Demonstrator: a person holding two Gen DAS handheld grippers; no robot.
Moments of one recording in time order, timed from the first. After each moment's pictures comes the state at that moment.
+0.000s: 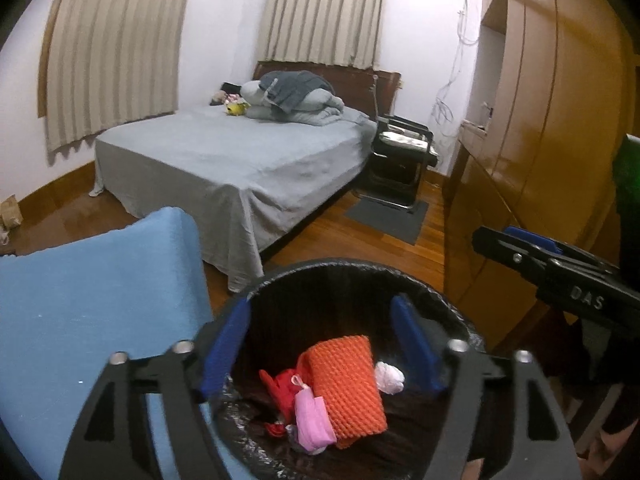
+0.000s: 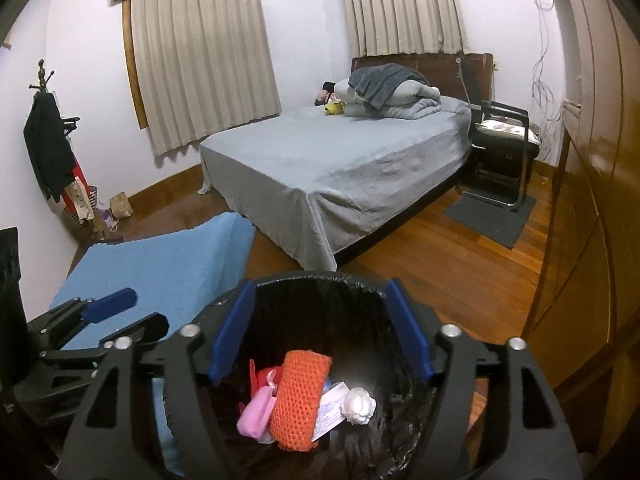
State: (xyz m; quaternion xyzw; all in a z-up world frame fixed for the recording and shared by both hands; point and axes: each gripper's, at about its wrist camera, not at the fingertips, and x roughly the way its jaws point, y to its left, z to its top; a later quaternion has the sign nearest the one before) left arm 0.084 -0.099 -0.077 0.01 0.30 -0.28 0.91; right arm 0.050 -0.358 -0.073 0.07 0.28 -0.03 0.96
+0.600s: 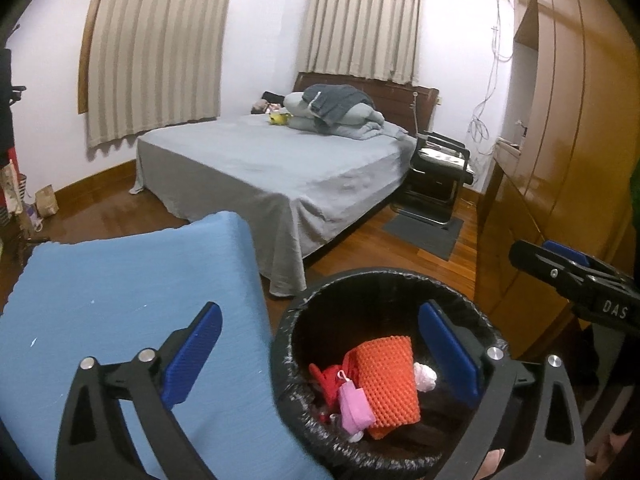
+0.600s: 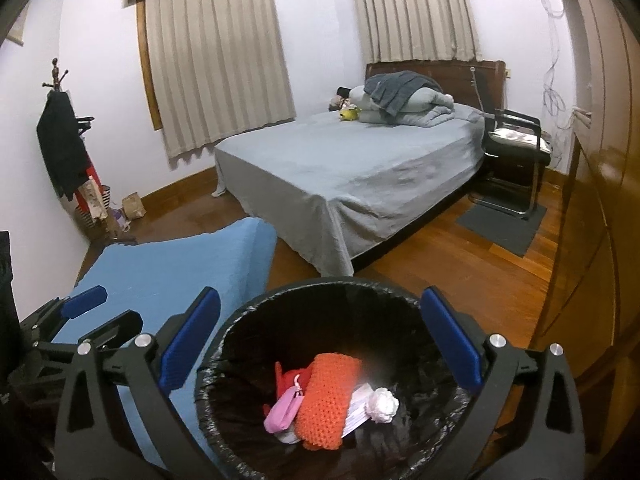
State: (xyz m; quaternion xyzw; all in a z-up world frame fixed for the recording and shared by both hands) left arm 0.067 -0.044 -0.056 0.00 0.29 -0.21 0.93; right arm 0.042 -0.324 -0.053 0.06 0.28 0.00 0.96
